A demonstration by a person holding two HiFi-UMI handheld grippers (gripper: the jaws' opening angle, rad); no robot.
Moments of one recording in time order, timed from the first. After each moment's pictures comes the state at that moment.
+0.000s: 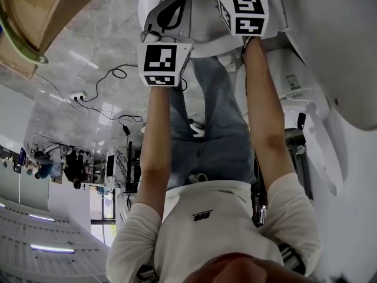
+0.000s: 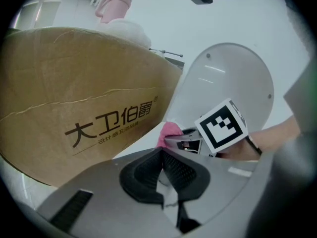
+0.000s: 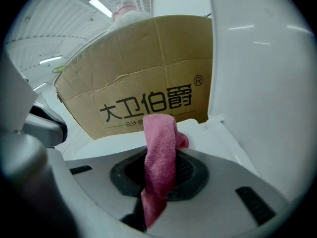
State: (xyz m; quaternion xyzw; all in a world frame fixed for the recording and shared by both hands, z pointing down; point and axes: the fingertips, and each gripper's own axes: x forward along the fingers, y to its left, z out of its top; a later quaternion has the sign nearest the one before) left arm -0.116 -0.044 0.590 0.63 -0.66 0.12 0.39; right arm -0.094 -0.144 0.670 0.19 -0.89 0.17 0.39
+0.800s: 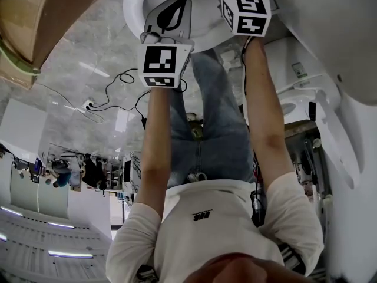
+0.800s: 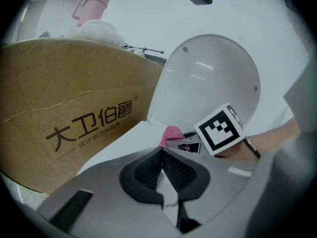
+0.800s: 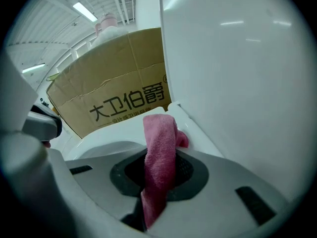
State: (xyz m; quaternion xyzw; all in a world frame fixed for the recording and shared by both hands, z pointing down) left arm -0.058 -0.058 0.576 0.68 -0.62 0.14 0.37; right arm -0.010 -0.157 0.665 0.27 -0.86 0.21 0.38
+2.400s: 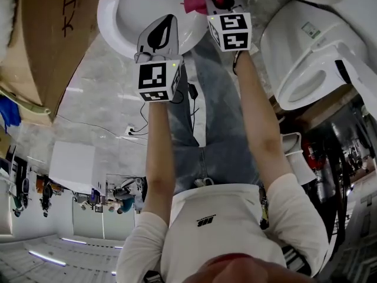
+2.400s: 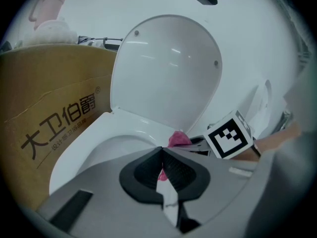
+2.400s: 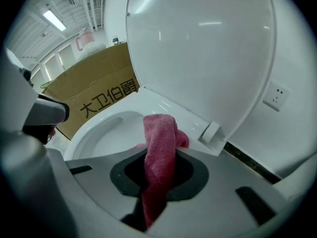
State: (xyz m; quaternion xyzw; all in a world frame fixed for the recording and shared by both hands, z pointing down) left arm 0.037 -0.024 0.577 0.77 -0.49 0.20 0.36; right arm 0.133 -0.078 0.672 0.41 -0.79 0.29 0.36
